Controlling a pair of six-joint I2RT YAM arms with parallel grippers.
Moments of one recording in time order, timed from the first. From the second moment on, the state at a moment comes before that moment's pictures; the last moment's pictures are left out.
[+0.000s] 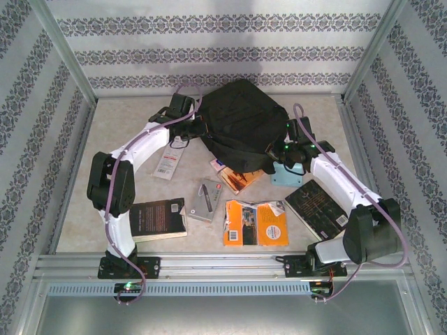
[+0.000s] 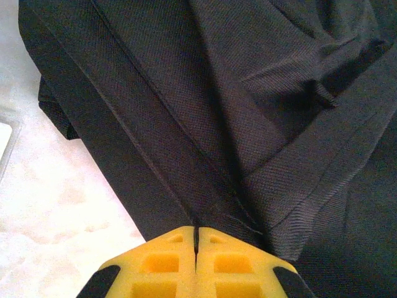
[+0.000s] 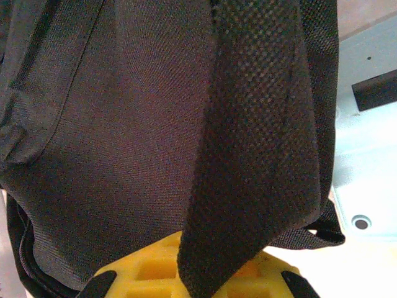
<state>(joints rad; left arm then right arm) -0.33 1.91 1.57 -0.49 0.23 -0.57 0.24 1.41 1.06 -0.55 -0.24 0.85</state>
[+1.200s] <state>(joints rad) -0.27 1.18 1.16 -0.60 0.00 -0.55 0.50 1.51 0.96 -0.27 -0.32 0.75</state>
